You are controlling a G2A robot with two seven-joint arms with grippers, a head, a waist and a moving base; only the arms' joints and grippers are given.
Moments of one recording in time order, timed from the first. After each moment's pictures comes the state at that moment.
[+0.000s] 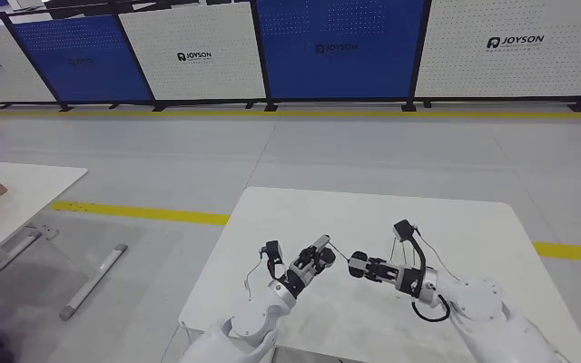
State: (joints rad) left arm 1.46 -1.18 -1.04 -1.64 -0.45 -0.18 -0.04; right arm -1.07 -1.11 0.95 -1.39 0.25 -0.34 0.90
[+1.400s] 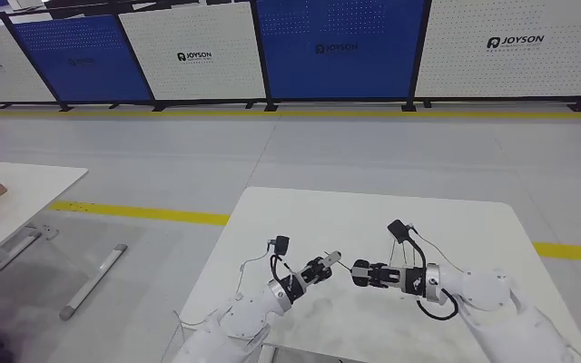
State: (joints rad) left arm 1.44 -1.15 -1.05 -1.58 -0.07 -0.29 -0.24; right arm -1.03 -1.10 0.97 -1.45 0.18 -0.16 1.03
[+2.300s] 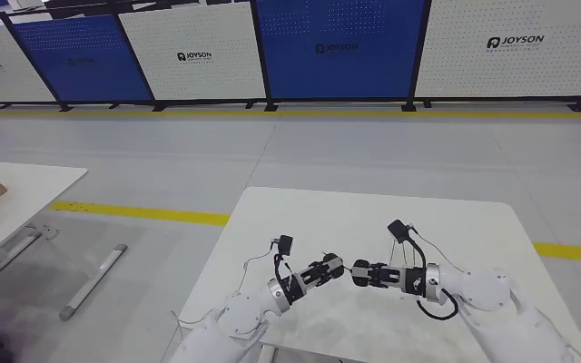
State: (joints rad) left arm 1.43 -1.15 -1.08 -1.58 -0.16 -0.34 -0.37; right arm -1.03 -1.10 0.97 -1.45 0.18 -0.16 1.03
